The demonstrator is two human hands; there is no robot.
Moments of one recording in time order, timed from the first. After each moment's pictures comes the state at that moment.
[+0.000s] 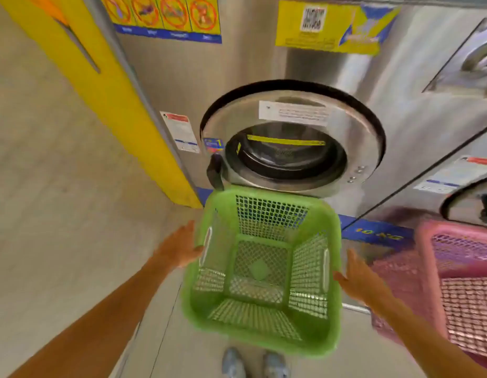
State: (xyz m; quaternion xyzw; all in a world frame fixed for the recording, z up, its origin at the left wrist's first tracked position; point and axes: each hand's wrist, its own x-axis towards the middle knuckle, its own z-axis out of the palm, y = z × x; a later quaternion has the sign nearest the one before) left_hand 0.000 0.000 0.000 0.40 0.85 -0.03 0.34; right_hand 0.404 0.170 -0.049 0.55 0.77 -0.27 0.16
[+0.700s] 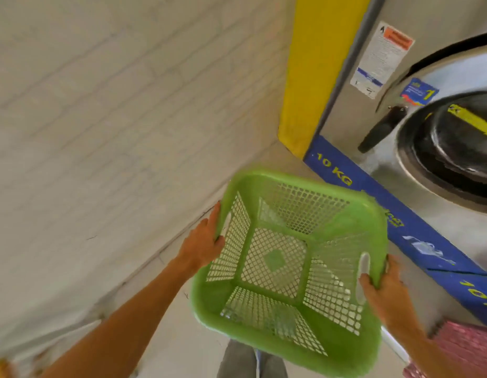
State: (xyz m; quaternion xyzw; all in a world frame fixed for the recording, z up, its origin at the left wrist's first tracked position) left_hand 0.046 -0.269 -0.050 0.18 0.93 0.17 0.27; right_hand 0.289 0.055 -0.039 0.46 0.83 -0.31 0.09
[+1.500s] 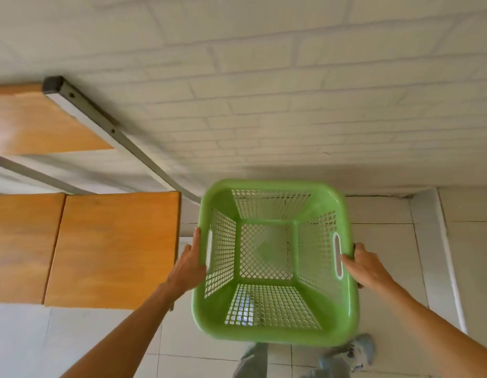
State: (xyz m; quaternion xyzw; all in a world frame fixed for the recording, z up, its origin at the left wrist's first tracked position) left_hand 0.300 -0.820 -0.177 -0.25 0.85 0.36 0.28; right_hand 0.128 -0.408 -0.147 0.08 0.87 -0.20 0.44
